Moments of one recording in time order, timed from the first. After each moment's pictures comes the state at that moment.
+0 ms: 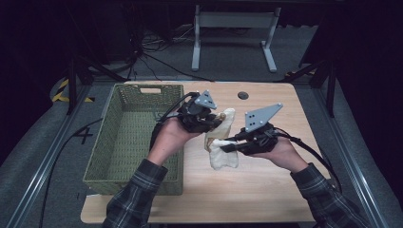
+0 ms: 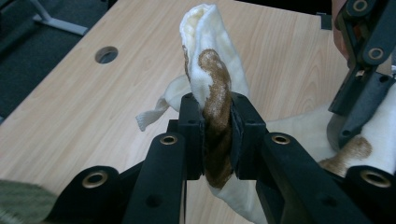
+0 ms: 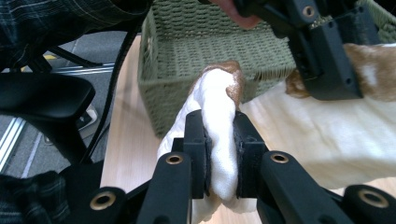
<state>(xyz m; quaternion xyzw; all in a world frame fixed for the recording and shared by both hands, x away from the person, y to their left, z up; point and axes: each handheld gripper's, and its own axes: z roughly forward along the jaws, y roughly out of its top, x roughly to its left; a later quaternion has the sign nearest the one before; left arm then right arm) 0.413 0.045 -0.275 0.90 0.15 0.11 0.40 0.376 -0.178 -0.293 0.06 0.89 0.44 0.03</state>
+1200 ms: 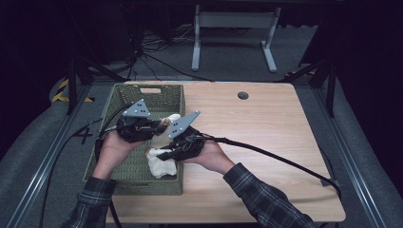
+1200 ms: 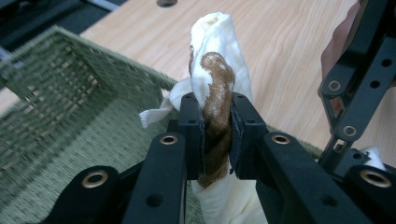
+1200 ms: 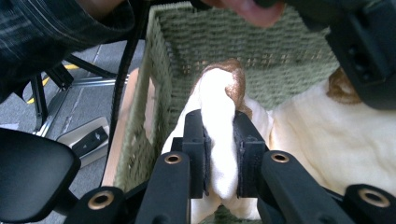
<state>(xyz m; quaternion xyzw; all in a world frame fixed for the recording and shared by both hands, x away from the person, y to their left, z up) 0.406 0.183 -0.323 0.87 0.24 0.13 0.42 0.394 -0.014 -0.349 0.04 0.89 0.44 -0.02</state>
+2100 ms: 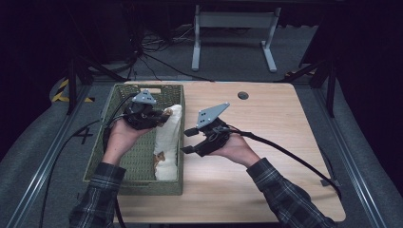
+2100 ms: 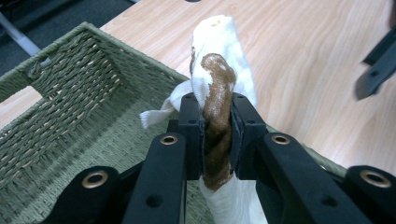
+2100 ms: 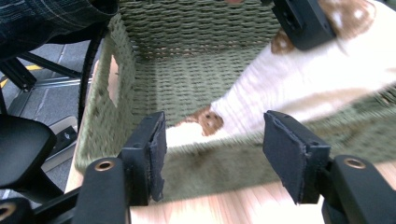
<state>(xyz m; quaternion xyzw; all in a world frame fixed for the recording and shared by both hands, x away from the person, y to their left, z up) 0.449 0.174 -0.320 0.86 0.28 0.13 0.40 0.408 -0.083 -0.328 0.08 0.89 0.45 0.03</state>
